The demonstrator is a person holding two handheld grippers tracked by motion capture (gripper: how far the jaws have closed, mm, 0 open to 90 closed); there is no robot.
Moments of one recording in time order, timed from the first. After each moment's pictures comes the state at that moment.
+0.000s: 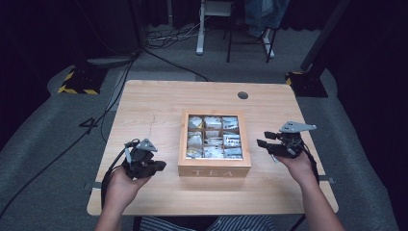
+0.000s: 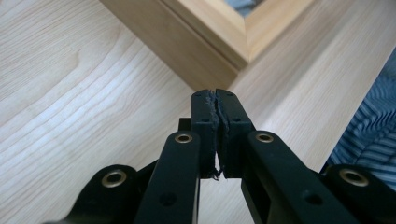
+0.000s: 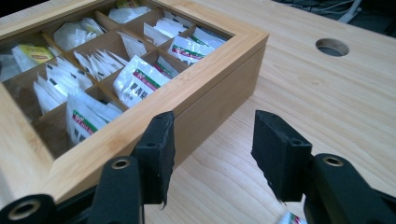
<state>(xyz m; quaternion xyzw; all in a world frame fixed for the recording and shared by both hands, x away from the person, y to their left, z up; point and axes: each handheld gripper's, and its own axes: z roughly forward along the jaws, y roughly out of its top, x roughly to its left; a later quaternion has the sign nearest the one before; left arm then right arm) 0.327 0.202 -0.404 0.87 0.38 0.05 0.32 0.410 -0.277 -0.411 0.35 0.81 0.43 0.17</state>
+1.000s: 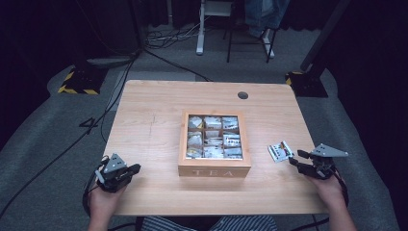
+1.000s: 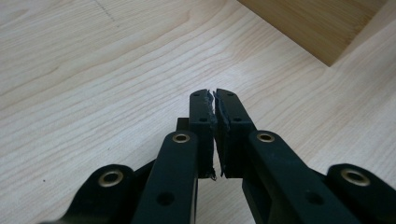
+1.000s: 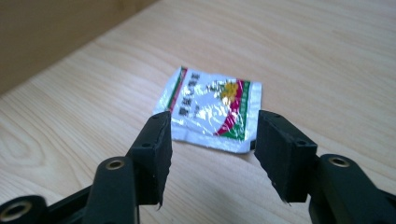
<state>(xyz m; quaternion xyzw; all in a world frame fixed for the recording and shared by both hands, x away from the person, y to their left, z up) 0.310 0.277 -0.482 0.80 0.43 0.17 0.38 0.371 -0.380 -0.474 0.41 0.80 0.38 0.23</state>
